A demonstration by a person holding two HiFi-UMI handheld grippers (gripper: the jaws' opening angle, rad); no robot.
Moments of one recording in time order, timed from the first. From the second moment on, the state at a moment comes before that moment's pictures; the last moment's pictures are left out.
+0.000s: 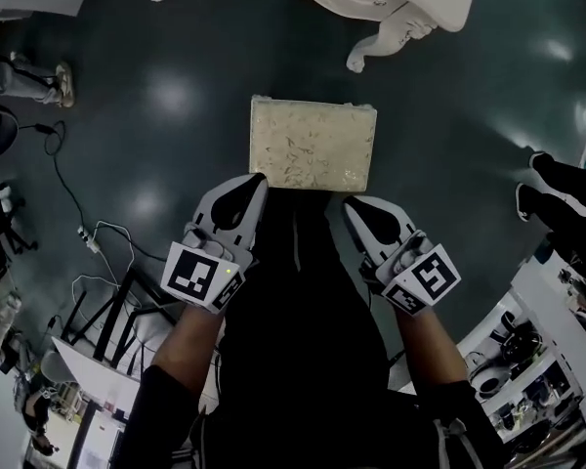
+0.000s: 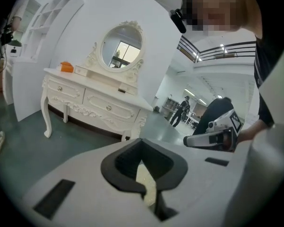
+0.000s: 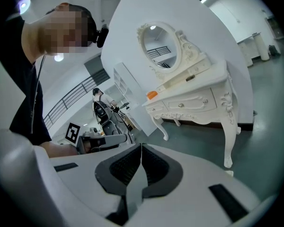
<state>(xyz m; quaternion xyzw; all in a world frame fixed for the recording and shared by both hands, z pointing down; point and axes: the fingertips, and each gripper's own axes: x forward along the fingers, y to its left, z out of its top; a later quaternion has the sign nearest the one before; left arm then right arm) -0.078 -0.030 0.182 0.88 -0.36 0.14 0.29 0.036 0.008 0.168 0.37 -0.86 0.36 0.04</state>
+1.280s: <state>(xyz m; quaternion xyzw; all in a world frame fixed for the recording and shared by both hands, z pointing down) -0.100 -0.024 0.479 0.81 -0.34 0.26 0.40 0.078 0.012 0.448 0.39 -0.81 0.42 0.15</state>
